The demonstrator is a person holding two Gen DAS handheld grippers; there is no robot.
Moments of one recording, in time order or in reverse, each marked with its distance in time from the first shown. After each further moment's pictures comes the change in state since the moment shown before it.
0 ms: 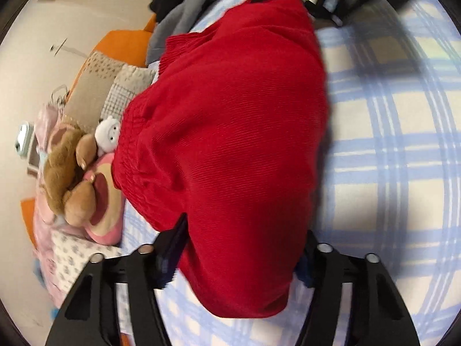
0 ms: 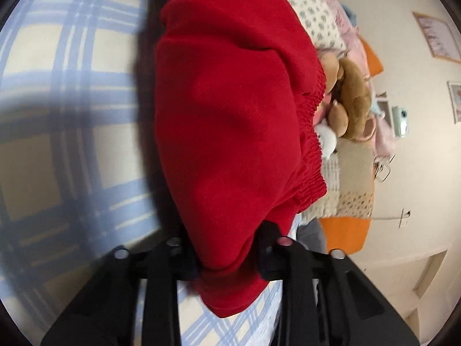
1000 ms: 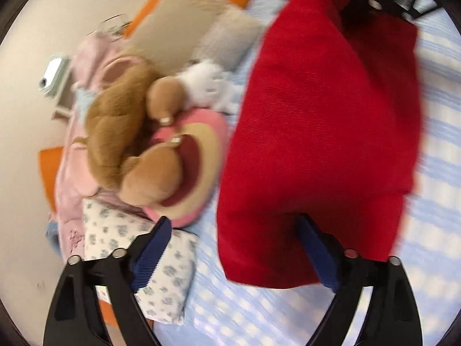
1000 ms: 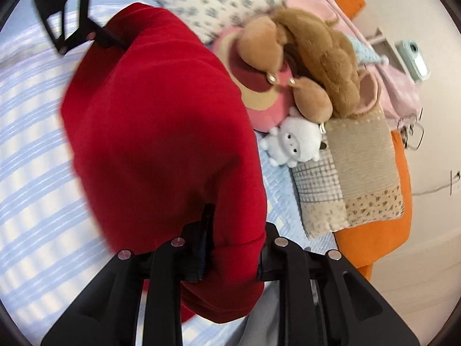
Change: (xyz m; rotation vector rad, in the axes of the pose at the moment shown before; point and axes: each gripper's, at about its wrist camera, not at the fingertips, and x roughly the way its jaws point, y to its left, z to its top) left arm 0.102 0.301 0.016 -0.300 0.186 0.119; right arm 0.138 -0.293 0.068 0.316 0.004 0.273
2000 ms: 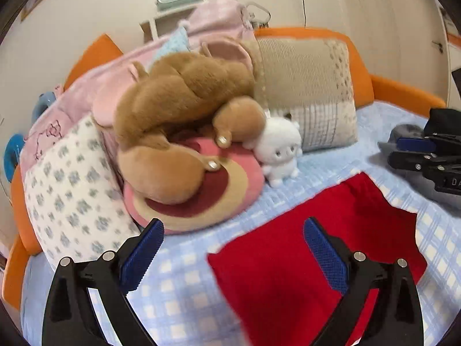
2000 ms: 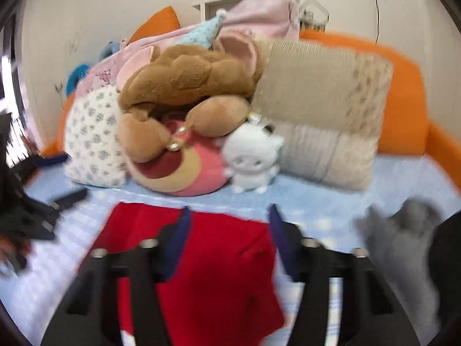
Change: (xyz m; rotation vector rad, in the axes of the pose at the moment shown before) left arm 0.035 0.064 0.026 -0.775 -0.164 -0.076; right arm 0.068 -0.129 -0.050 1.007 -0.321 0.182
